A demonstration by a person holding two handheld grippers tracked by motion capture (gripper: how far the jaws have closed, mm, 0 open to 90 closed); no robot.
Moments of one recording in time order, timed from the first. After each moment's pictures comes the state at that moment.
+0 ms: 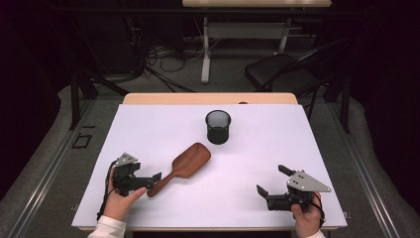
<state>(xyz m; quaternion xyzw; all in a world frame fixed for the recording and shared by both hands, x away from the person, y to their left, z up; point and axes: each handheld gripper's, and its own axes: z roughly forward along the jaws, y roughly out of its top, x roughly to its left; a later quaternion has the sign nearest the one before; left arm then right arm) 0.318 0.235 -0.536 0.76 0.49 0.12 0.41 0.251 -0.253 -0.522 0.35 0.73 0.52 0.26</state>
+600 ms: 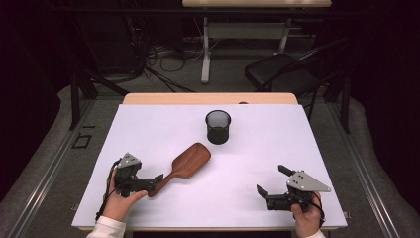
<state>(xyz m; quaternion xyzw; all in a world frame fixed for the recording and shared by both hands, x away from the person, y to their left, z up) 0.314 0.228 -0.531 0.78 0.47 0.13 0.40 0.252 -0.253 -0.522 0.35 0.73 0.52 0.26</state>
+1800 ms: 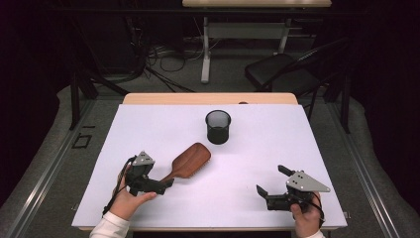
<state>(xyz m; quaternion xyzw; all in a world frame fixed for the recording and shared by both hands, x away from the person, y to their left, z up) 0.319 0.196 -0.517 0.83 0.40 0.10 0.37 0.252 -0.253 -0.523 0.35 0.73 0.52 0.26</state>
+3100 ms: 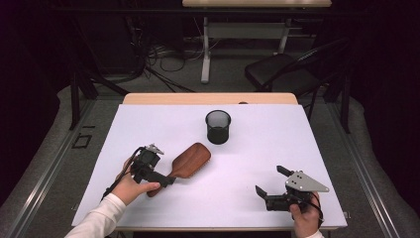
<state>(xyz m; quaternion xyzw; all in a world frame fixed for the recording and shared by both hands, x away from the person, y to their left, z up) 0.352 0.182 -0.508 0.88 0.40 0.03 0.27 0.252 -0.251 -0.524 0.35 0.73 0.52 0.25</state>
